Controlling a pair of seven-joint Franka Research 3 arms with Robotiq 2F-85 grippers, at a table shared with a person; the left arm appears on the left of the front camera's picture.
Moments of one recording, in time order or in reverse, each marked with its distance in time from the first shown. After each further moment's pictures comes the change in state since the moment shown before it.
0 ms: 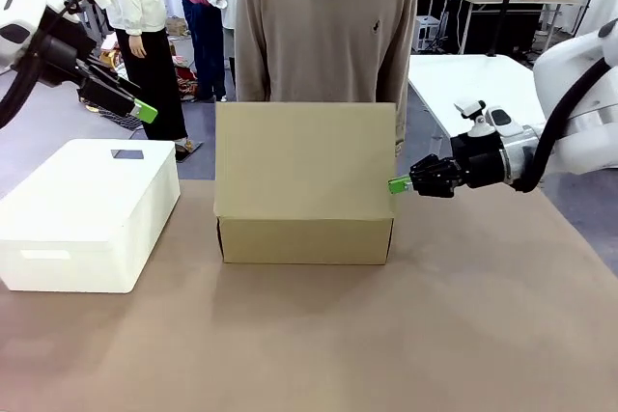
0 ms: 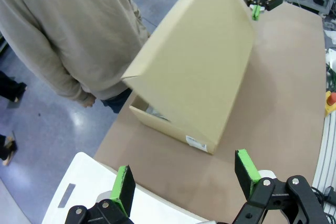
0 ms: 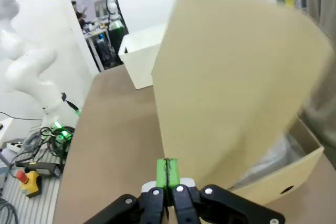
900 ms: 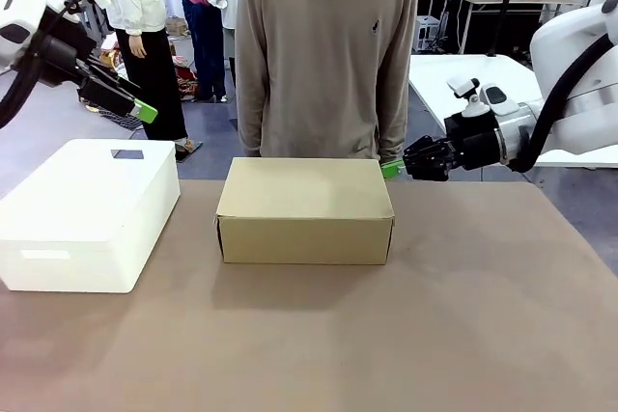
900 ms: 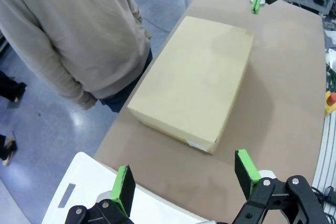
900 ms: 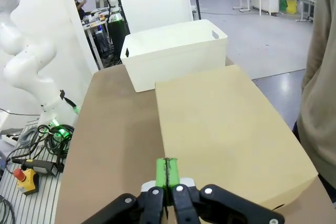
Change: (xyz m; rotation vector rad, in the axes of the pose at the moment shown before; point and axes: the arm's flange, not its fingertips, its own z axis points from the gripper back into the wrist) left arm 0.000 0.000 0.000 0.000 0.000 0.000; right arm 0.036 0.008 -0.003 0.001 0.021 0.044
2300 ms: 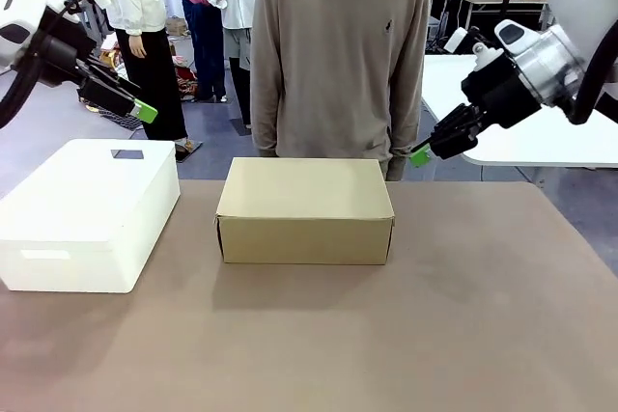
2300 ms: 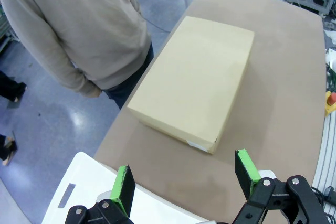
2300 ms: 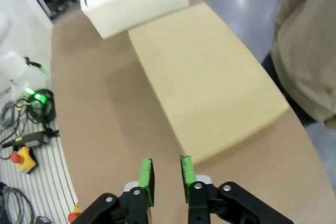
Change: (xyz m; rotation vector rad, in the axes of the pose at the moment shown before) left arm 0.000 0.000 0.000 0.000 0.000 0.000; right arm 0.103 0.078 0.031 -0.266 0.459 -0.152
